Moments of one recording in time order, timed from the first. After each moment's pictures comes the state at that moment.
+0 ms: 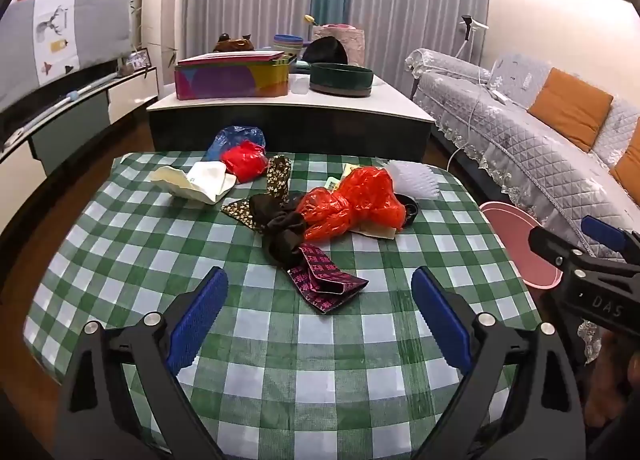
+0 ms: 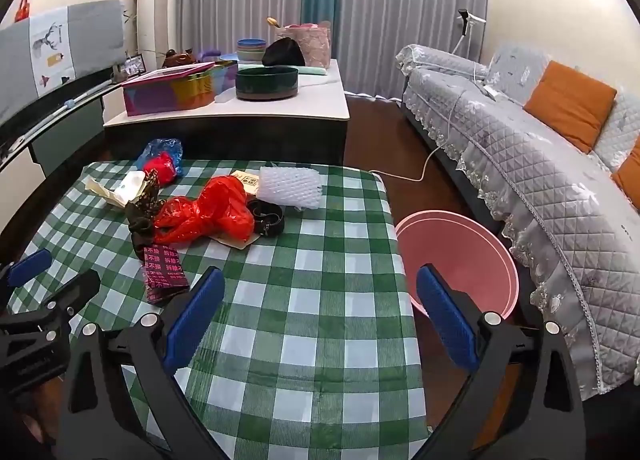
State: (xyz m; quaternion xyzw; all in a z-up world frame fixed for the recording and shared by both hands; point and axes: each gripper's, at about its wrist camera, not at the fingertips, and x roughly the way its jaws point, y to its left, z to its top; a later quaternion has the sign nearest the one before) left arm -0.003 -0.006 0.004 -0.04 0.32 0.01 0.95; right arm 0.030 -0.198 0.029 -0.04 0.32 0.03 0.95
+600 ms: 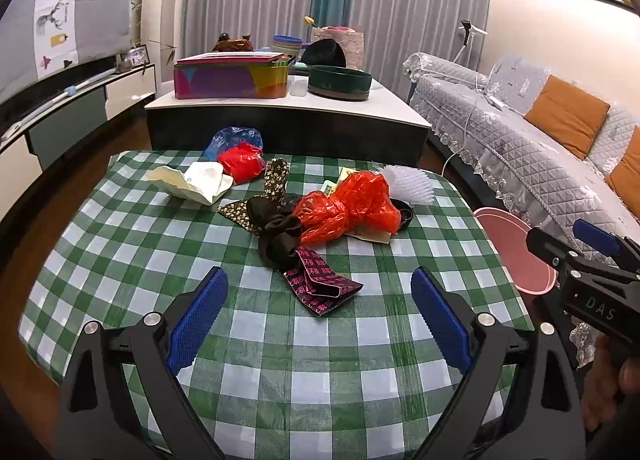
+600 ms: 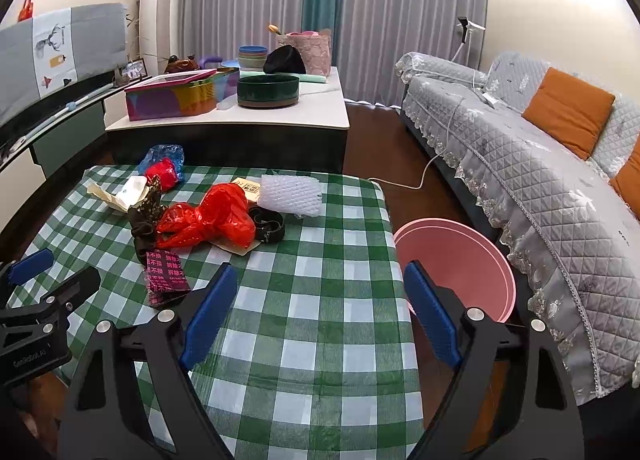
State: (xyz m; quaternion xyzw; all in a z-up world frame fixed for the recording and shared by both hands) left arm -0.003 -0.004 0.006 -0.06 0.32 0.01 0.95; right arm 0.026 -0.191 0.033 -0.04 0.31 0.03 0.95
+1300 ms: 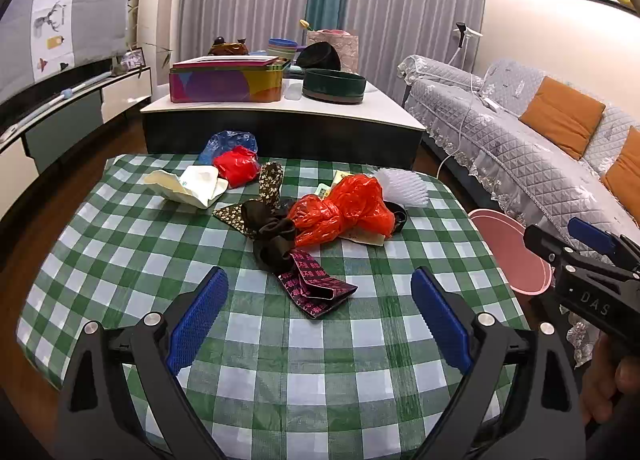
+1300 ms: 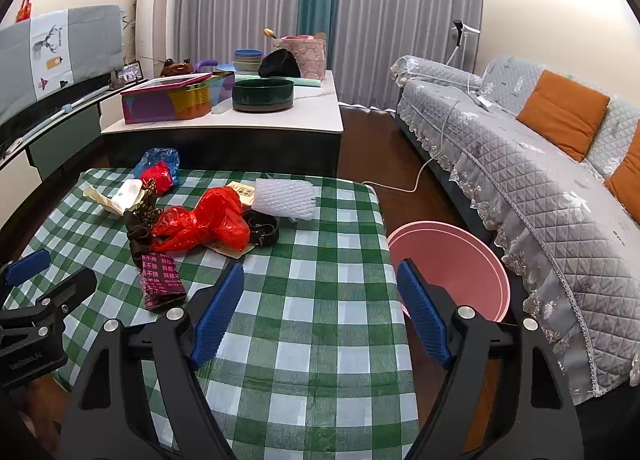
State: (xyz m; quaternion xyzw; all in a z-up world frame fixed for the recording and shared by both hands) left arm -0.001 -0.009 0.009 -0.06 0.32 0.00 0.95; right arm 0.024 -0.192 0.035 -0.05 0.31 0.02 0.95
